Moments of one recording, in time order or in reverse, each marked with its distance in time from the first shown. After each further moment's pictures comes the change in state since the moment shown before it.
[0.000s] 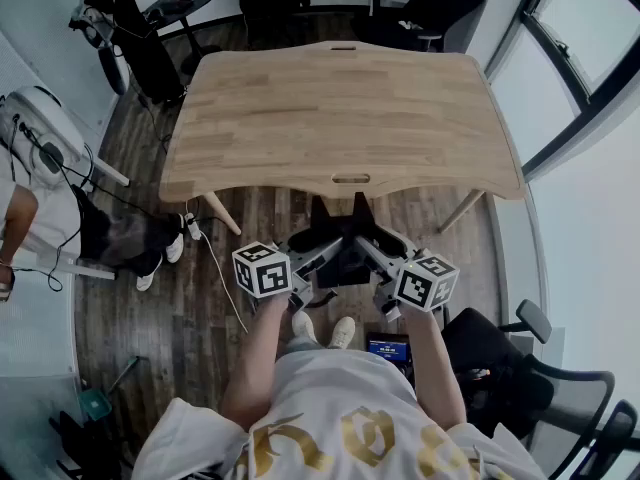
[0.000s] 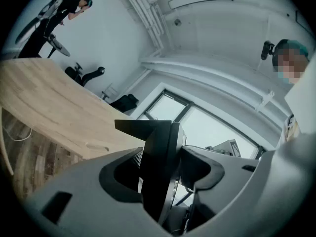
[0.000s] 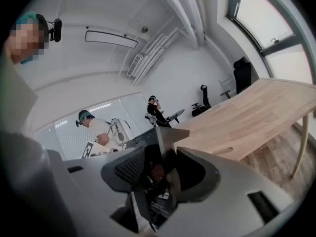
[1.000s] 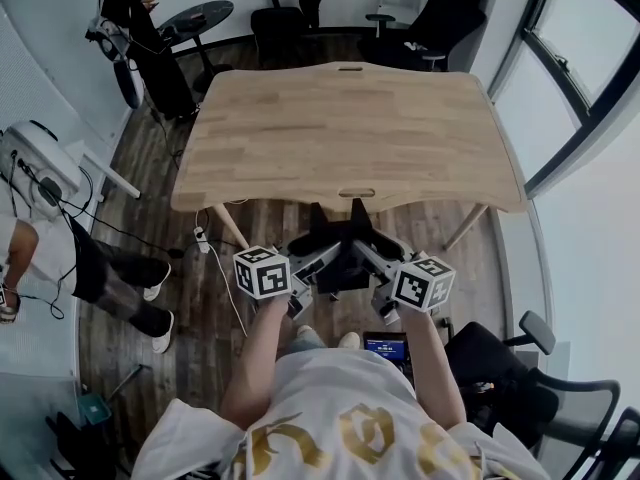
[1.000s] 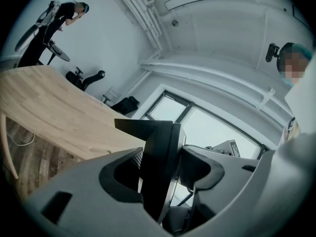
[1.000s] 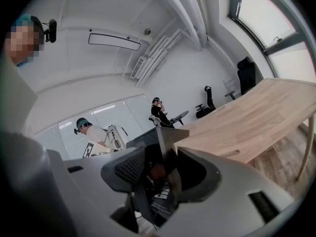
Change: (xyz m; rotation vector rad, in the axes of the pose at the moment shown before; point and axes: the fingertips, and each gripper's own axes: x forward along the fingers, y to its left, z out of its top) left arm -0.014 -0.014 0.006 0.016 -0.007 0.036; right arm -0.003 0.019 0.005 0.002 -0.005 0.044
